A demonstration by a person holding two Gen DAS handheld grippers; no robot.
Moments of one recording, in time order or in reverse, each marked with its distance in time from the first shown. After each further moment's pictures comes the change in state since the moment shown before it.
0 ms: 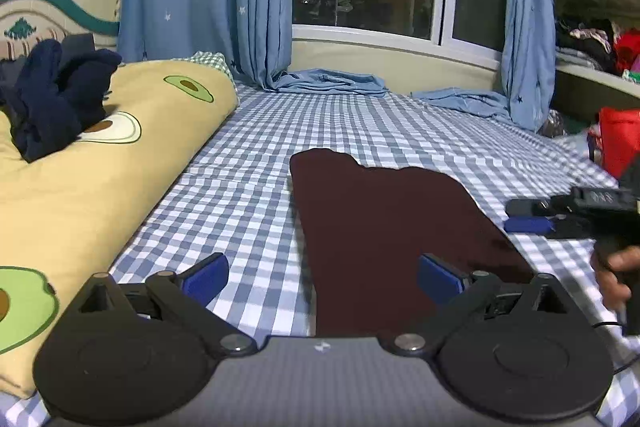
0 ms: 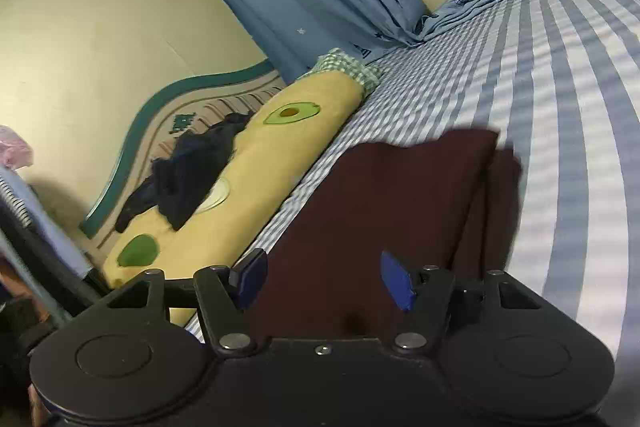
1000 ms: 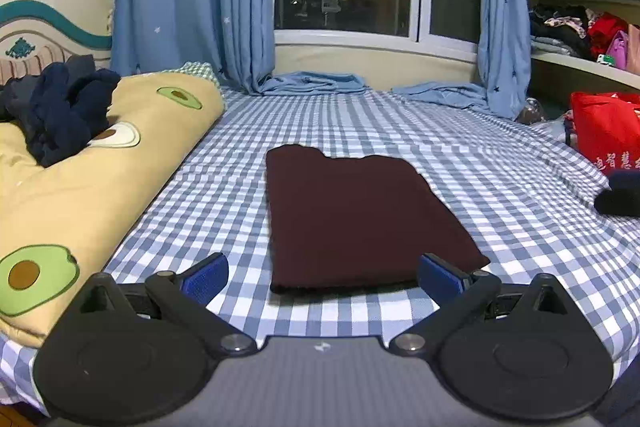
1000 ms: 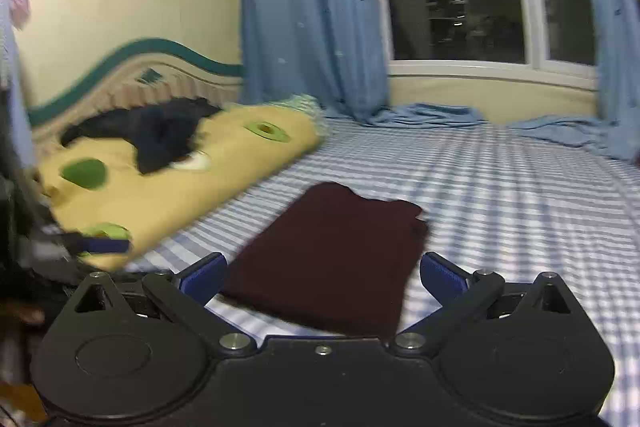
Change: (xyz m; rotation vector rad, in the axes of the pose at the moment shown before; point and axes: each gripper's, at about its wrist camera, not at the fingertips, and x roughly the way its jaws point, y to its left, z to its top) left arm -0.079 -0.045 -0.017 0.039 0.007 -0.007; right arm -0.146 0.201 -0.090 -0.460 -0.128 -0.453
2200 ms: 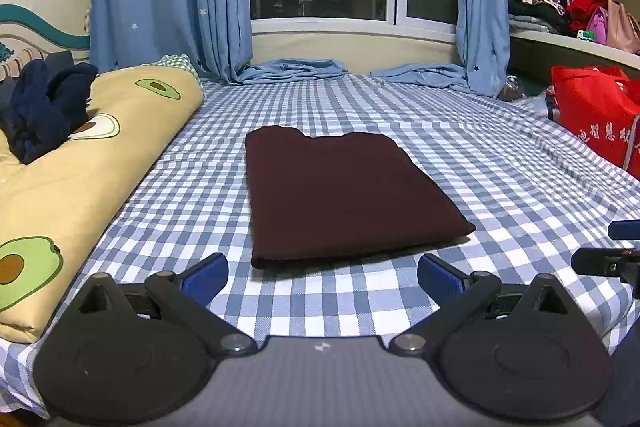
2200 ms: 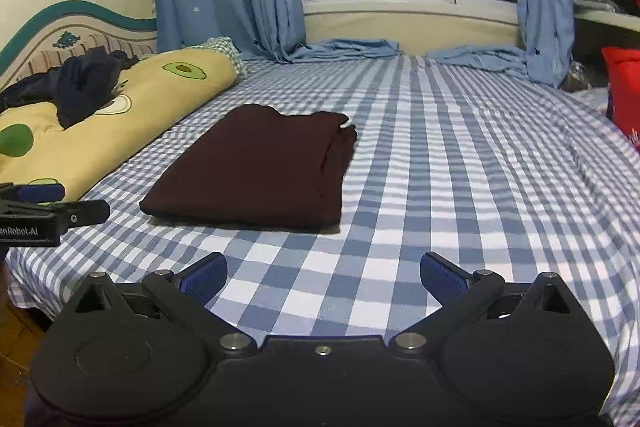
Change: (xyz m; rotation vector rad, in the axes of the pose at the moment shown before) left arm 0.005 -0.004 -0.021 0.061 0.028 -0.059; right arm 0.005 0.008 -0.071 0.123 0.159 -0.222
